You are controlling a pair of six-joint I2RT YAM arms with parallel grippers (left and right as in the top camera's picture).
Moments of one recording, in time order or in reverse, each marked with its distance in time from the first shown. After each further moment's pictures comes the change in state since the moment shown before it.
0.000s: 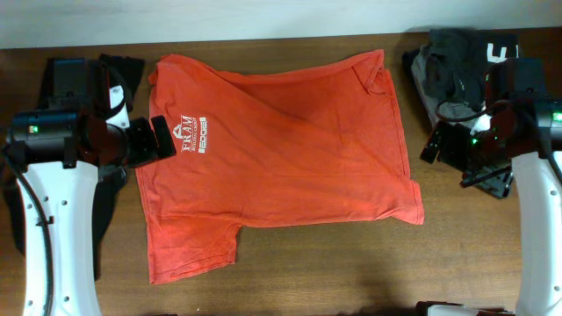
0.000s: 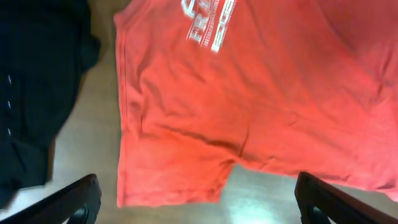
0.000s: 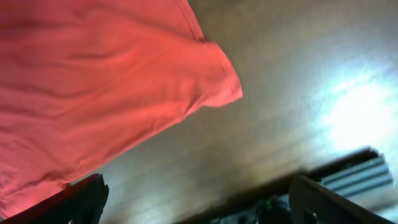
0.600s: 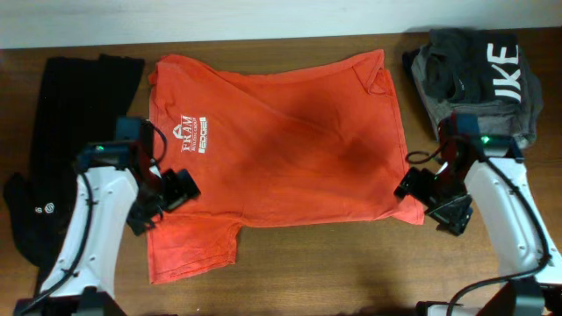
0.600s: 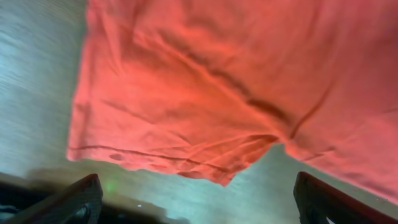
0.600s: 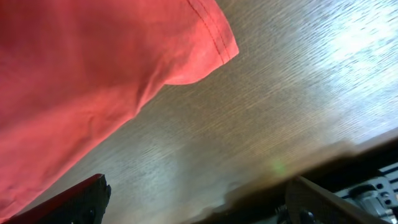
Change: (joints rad) left arm -0.036 0.000 -0.598 0.243 0.031 -0.260; right arm 0.000 0.002 -0.594 0.342 -0.048 0.125
